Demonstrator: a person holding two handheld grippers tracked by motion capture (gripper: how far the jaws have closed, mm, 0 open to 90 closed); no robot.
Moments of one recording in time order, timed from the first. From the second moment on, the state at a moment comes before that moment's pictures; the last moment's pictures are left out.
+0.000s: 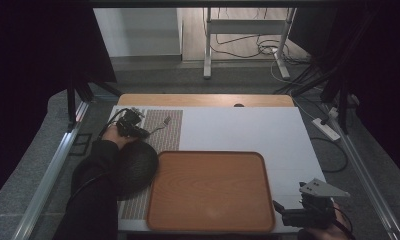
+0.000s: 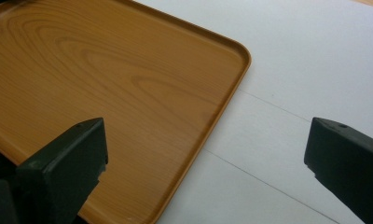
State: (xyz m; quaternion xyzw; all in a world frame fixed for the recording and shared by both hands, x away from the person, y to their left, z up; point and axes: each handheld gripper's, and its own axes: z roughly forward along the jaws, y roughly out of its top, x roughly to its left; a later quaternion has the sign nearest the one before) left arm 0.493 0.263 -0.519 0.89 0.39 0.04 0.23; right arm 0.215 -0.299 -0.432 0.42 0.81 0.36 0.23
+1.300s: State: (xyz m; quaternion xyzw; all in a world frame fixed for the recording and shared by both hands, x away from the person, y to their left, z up) left arm 0.474 0.273 -0.475 0.84 0.46 0.09 0.29; right arm 0.214 -0.299 -0.432 0.42 0.80 0.36 0.23
